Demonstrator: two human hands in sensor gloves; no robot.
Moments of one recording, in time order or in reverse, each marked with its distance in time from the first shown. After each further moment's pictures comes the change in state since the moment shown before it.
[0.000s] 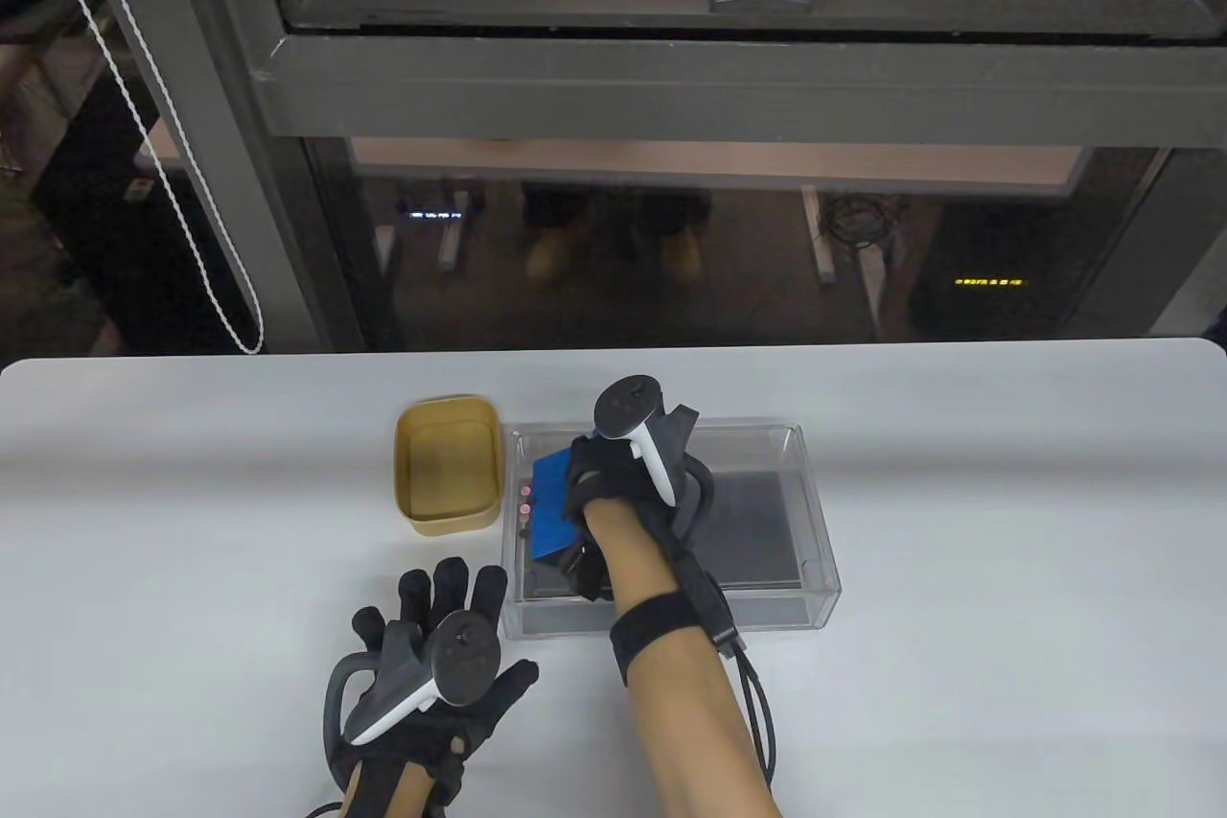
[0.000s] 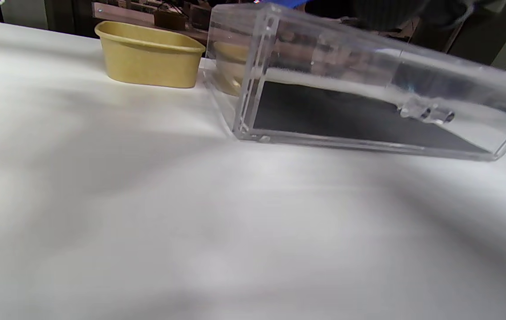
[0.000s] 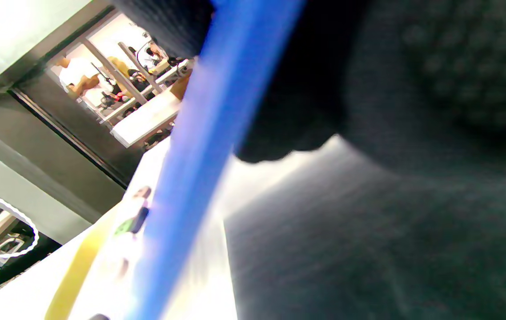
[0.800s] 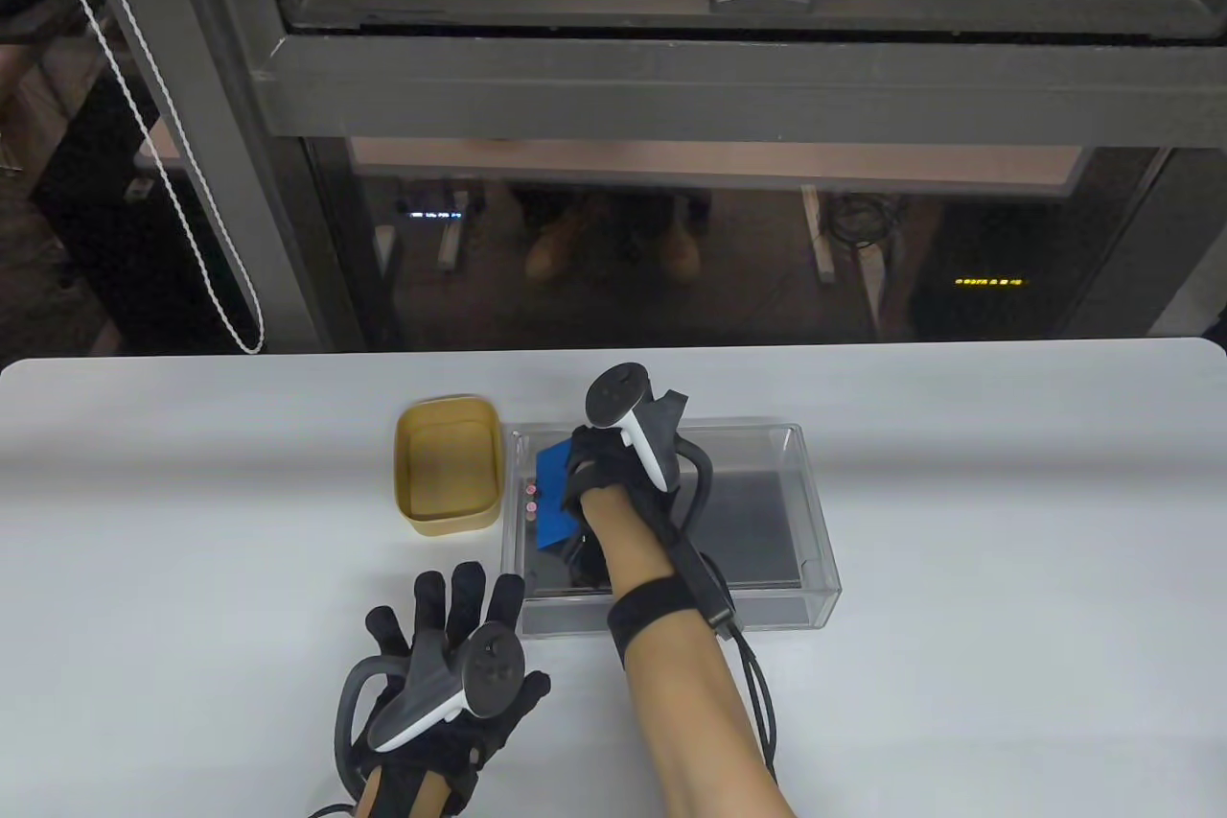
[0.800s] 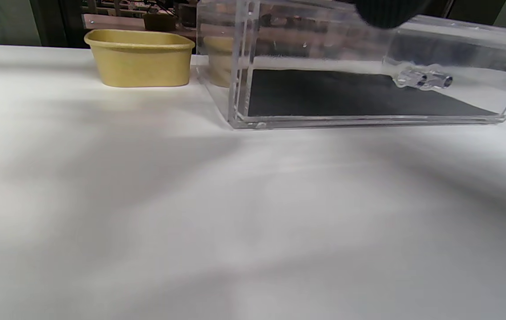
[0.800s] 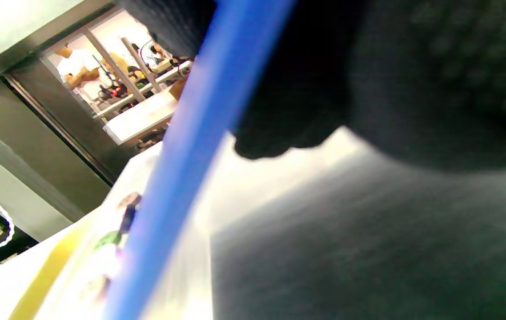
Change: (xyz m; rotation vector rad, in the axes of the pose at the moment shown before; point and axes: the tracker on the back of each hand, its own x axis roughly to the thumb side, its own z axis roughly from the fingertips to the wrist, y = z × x) left_hand 0.015 -0.008 0.001 -0.016 0.000 -0.120; right_hand 0.014 -0.001 -0.007 -0.042 -0.004 0.089
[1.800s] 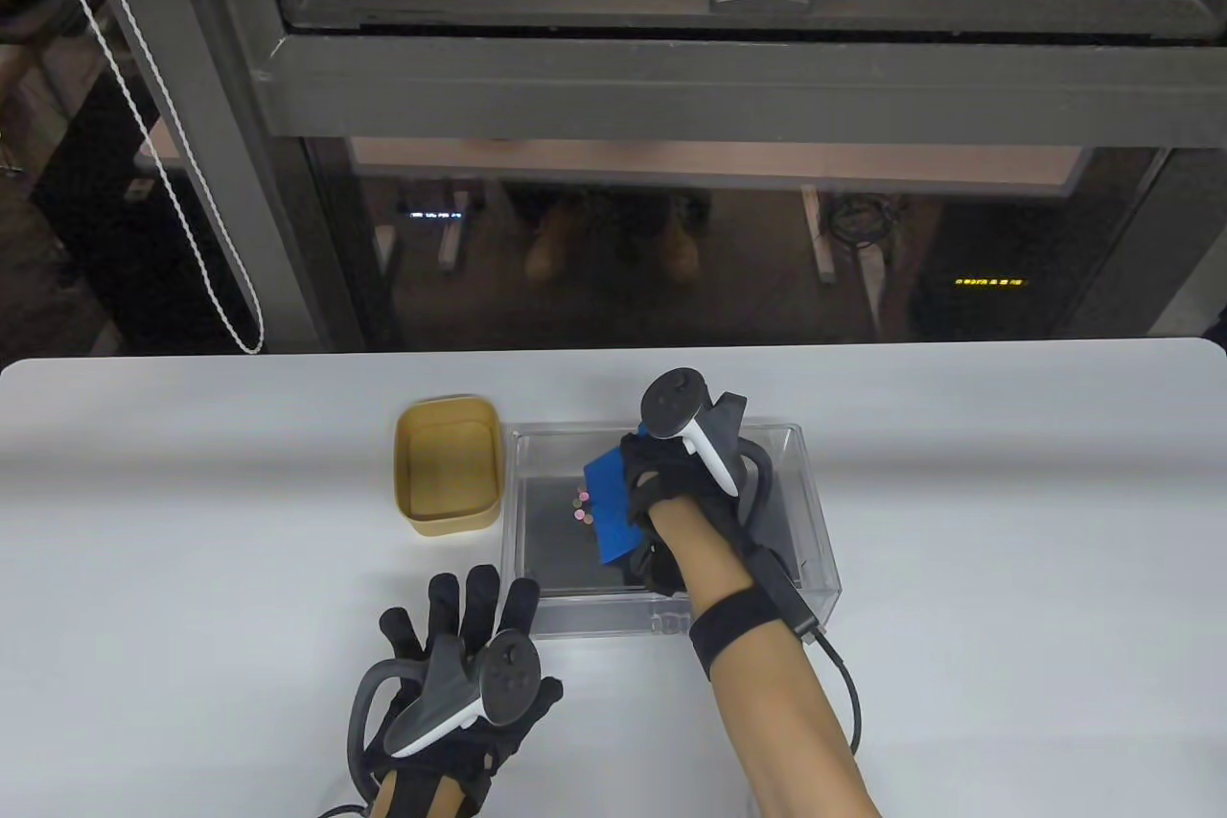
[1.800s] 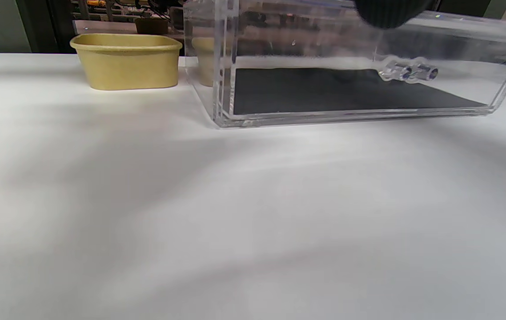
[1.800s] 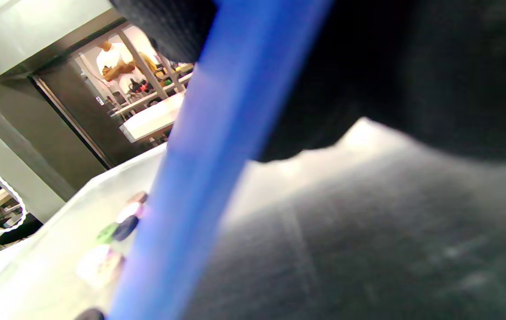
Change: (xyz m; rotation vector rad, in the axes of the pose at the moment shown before) left_hand 0.015 -0.002 0.000 0.012 -0.016 -0.039; right_hand -0.040 -0.027 -0.002 -0.004 -0.115 0.055
